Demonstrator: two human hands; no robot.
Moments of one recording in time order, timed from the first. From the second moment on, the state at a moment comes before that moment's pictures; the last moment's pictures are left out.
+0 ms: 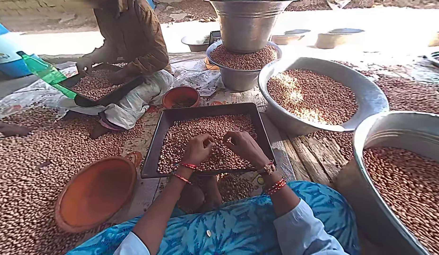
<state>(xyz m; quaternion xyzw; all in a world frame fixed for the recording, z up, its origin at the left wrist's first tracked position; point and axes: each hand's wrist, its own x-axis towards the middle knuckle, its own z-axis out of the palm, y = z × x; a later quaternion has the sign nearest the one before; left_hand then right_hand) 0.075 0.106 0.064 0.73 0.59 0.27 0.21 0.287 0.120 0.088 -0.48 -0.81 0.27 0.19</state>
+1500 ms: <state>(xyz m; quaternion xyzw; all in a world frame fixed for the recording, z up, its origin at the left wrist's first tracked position) -0.014 0.111 0.107 0.68 0.65 0.09 0.32 0.320 0.119 0.106 -0.62 -0.74 0.24 -0.10</state>
